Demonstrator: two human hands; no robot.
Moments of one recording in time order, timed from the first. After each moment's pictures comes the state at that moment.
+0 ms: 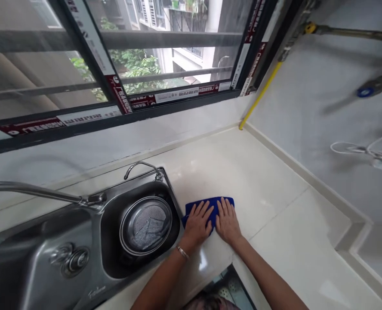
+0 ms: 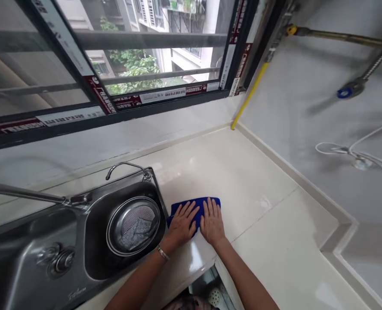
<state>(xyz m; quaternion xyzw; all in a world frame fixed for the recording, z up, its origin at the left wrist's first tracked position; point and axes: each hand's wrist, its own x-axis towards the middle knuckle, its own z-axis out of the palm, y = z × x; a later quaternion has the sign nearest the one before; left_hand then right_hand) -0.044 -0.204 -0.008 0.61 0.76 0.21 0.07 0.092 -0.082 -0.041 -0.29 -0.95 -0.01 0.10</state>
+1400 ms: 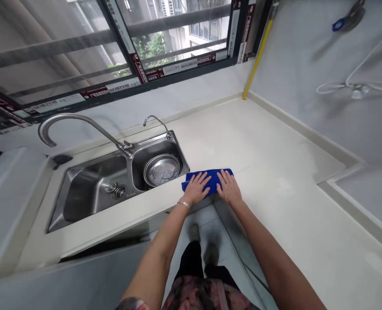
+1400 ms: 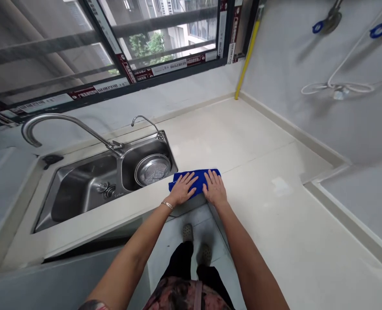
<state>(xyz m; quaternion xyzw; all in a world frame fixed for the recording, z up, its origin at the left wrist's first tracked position) 0.071 -0.287 0.003 0.59 0.79 0.09 0.13 0.226 -0.144 -0.036 -0.24 -0.95 0.10 0.16</state>
